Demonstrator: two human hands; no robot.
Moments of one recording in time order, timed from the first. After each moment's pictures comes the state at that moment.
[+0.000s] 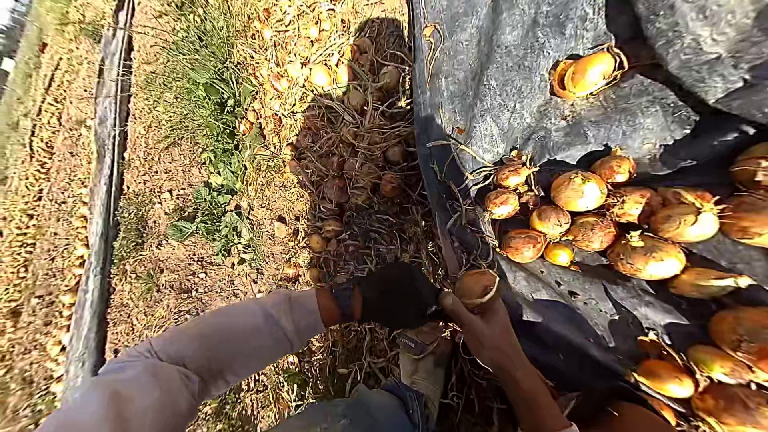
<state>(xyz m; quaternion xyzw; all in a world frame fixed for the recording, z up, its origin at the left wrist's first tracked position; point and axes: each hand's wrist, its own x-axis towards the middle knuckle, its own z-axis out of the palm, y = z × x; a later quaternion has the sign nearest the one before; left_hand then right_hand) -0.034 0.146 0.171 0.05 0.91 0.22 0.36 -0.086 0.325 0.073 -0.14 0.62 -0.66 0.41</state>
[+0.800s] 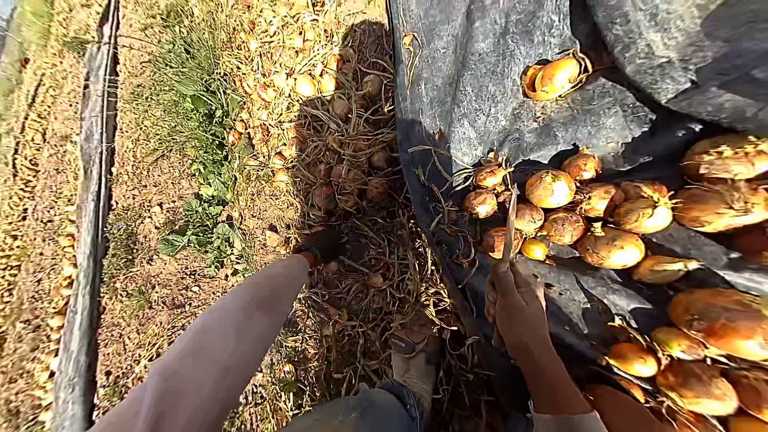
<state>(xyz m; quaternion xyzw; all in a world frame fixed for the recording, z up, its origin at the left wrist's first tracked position) 0.038 -0.031 0.046 -0.32 0.82 0.02 0.48 -0.136 0.354 0.064 -0.02 0.67 -0.63 0.40</state>
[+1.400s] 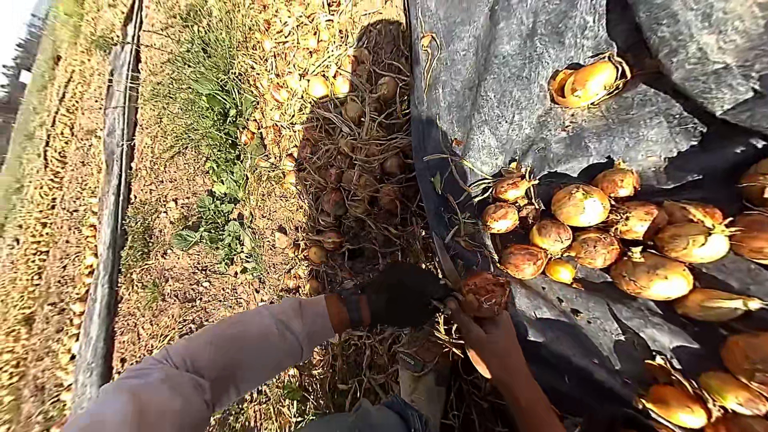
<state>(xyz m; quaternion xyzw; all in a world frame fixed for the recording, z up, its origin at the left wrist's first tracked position) -0.058 0.137 0.152 -0.02 0.92 0.19 0.35 -0.097 0.323 0.051 -0.15 0.67 -0.63 0.36</state>
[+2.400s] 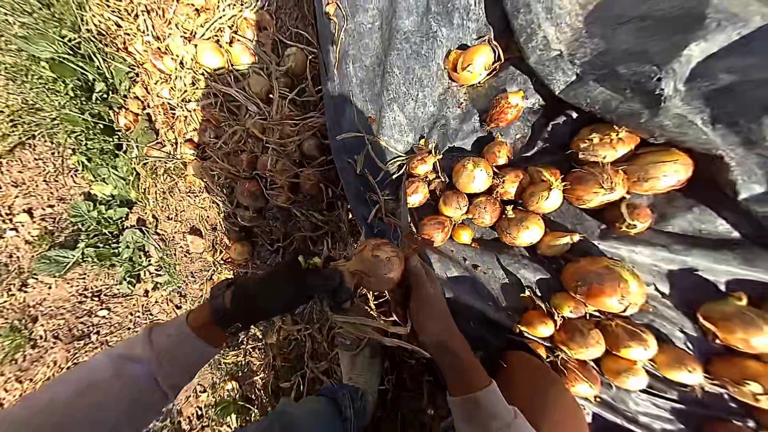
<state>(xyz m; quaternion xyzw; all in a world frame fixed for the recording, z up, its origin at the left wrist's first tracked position) -0.037 0.134 0.204 -0.32 0.64 0.67 0.23 -0.121 0.337 0.080 -0.01 0.50 -0.70 0.51</state>
